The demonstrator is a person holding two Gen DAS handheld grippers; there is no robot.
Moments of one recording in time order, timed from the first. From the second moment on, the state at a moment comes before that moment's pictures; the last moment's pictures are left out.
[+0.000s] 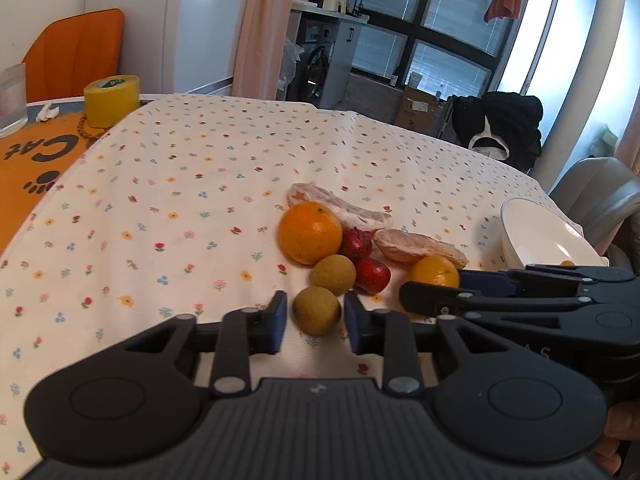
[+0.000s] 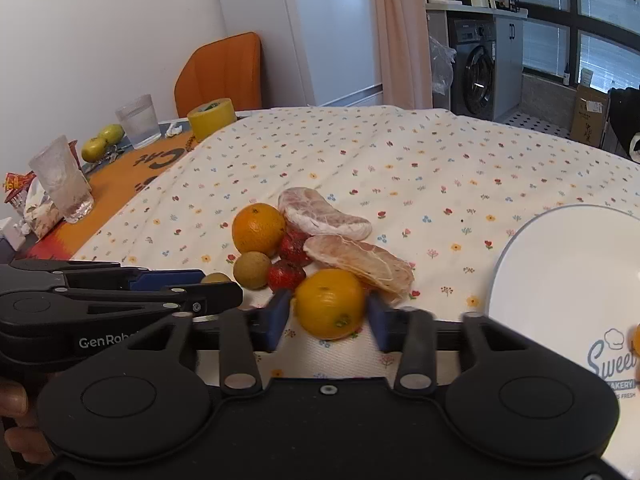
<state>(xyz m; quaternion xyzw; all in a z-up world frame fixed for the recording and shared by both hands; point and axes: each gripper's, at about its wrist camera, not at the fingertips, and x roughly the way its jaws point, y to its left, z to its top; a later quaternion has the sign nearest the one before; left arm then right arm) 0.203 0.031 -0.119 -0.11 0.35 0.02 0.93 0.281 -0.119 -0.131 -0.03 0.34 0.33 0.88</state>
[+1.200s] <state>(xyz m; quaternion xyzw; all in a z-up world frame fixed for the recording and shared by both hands) 0.153 -0.009 -0.070 -0.09 0.29 0.02 0.95 0.233 -0.191 -0.097 0.01 0.29 0.29 0.91</state>
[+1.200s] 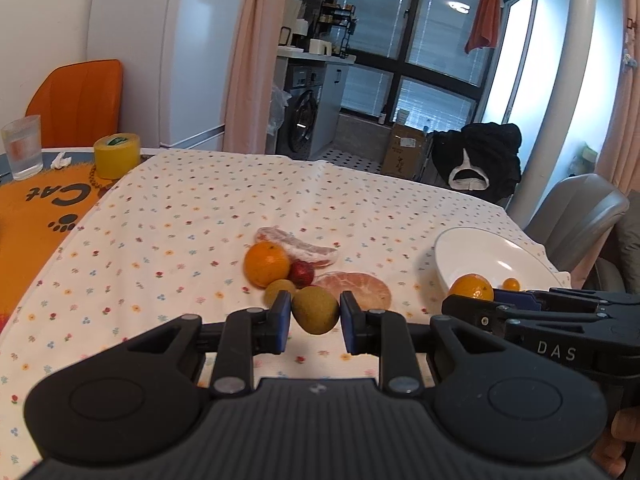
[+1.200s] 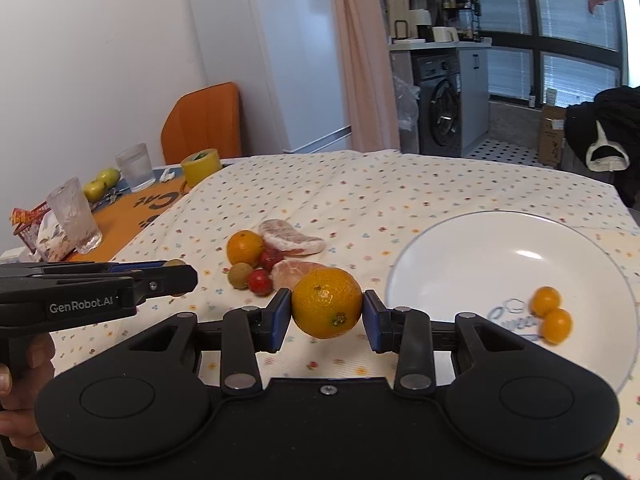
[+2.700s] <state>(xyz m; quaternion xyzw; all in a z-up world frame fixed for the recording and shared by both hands) 0.208 -0.129 -0.085 -0.04 0.32 -0.09 0.94 0.240 -0.319 -0.122 0.06 0.30 0.17 0.93</state>
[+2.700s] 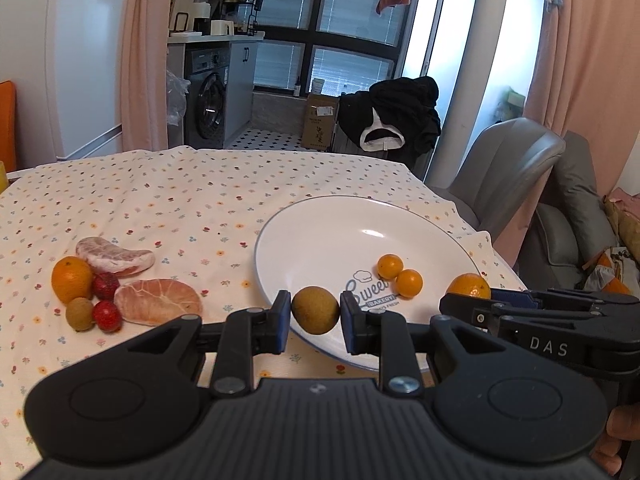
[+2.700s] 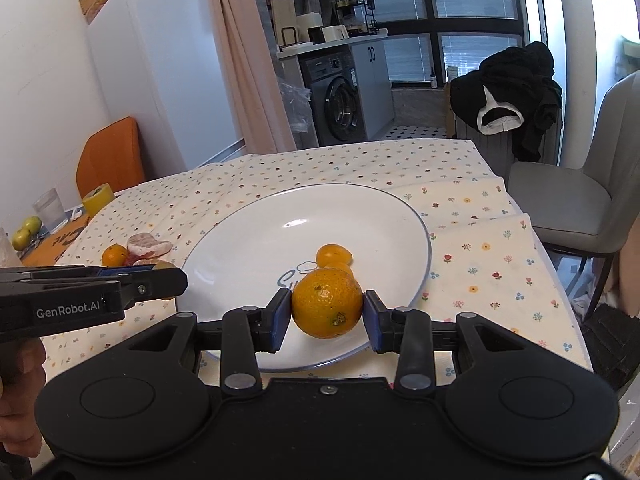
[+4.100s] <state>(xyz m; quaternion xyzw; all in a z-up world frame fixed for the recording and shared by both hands) 0.175 -0.056 -0.072 -0.05 0.30 0.02 0.95 0.228 -0.258 -0.105 0.03 0.28 0.23 0.93</state>
